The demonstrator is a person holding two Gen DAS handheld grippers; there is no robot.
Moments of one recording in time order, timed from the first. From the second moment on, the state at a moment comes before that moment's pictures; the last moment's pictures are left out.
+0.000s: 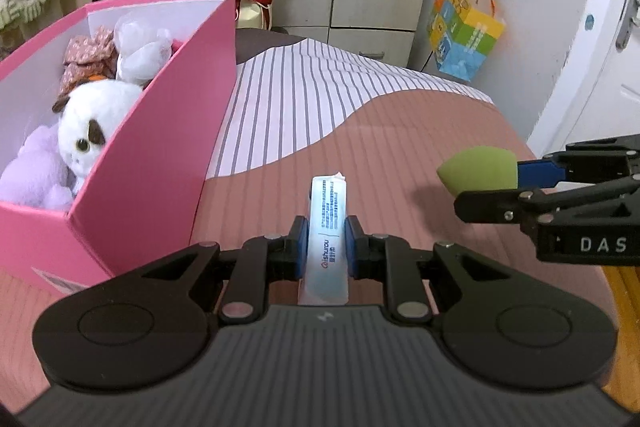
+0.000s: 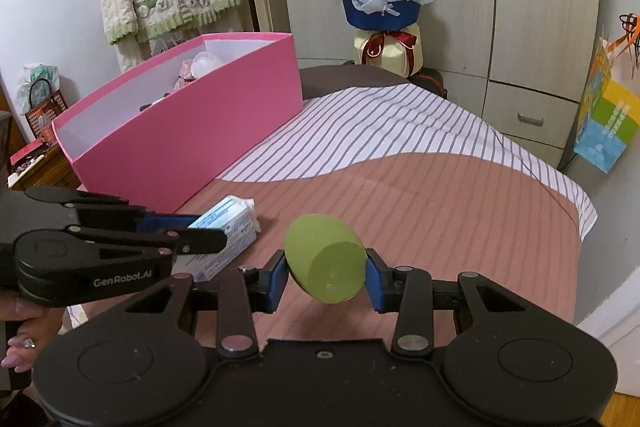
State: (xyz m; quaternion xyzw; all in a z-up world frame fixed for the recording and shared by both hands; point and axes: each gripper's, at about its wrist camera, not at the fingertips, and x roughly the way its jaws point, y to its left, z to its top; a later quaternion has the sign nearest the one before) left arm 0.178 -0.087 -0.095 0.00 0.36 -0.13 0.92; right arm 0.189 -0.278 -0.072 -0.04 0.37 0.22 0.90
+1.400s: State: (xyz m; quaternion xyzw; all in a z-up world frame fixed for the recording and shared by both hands) left arm 0.145 -0.068 -0.079 0.01 0.37 -0.21 0.91; right arm 0.148 -0.271 -0.084 -0.04 0.39 0.22 0.89
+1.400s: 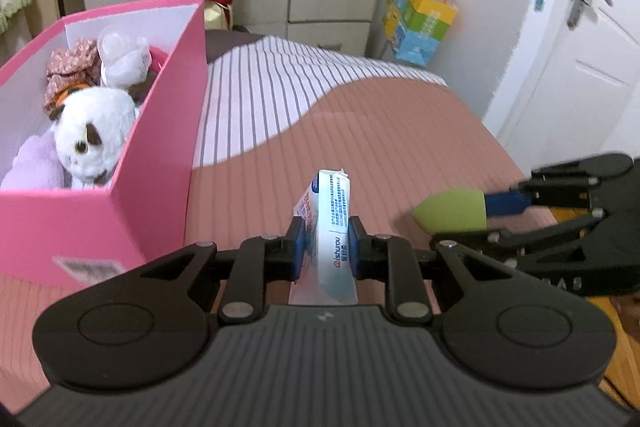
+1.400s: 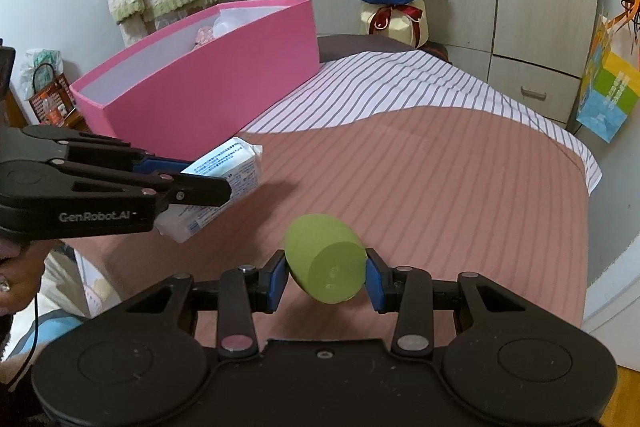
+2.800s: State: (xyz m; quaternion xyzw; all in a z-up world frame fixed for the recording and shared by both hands) left arm 0.173 0.120 0.036 -0.05 0.31 -0.18 0.93; right arm 0.173 -0.109 0.033 -0.08 0.27 0.34 0.90
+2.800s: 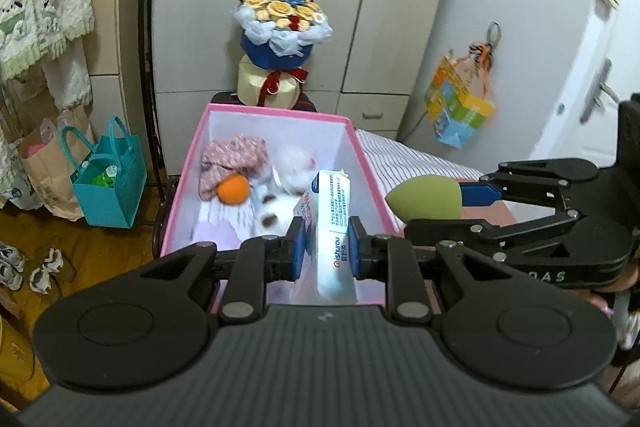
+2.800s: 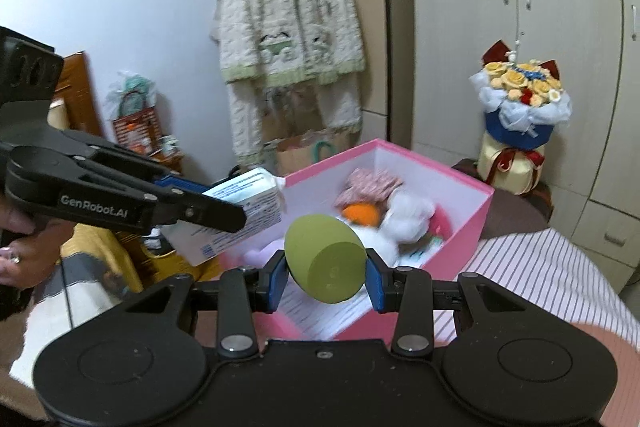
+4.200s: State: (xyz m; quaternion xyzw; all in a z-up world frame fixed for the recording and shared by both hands) left arm 0.321 0.095 -0.020 -0.02 0.34 -0.10 0.94; right arm 0.340 -0.093 -0.008 -0.08 0.30 0.25 0.92
